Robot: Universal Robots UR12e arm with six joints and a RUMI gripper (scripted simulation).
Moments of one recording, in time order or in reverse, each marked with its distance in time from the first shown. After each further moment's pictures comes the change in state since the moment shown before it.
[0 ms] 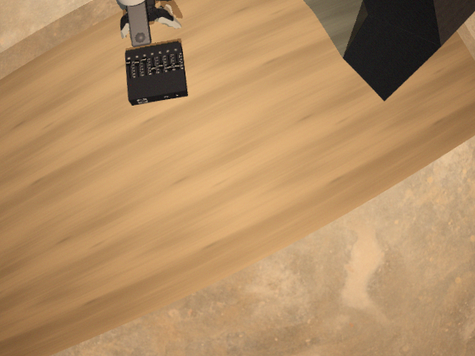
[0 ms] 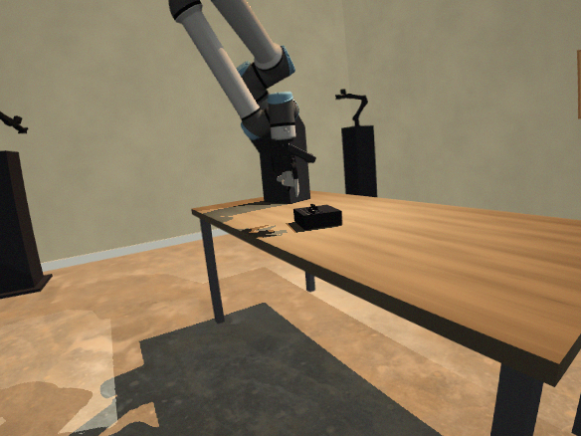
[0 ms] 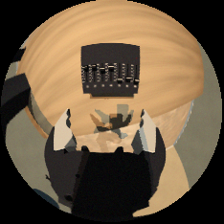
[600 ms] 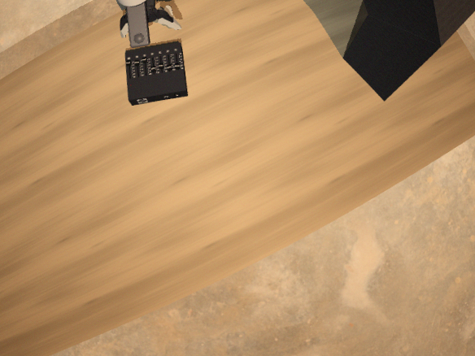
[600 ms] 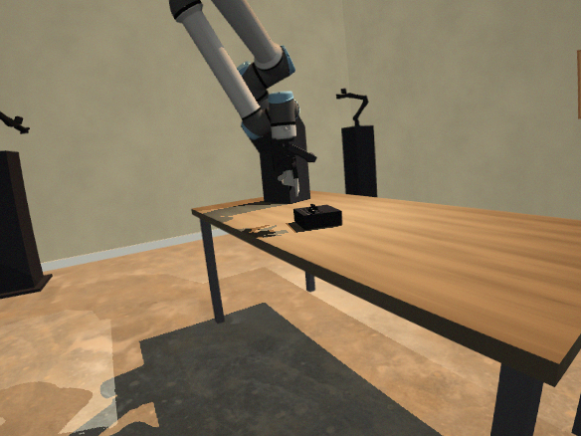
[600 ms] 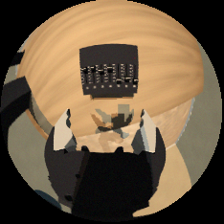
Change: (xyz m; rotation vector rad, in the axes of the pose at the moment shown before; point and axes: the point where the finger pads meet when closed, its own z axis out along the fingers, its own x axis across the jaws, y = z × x) arm 0.000 -0.003 -0.002 0.000 0.001 0.034
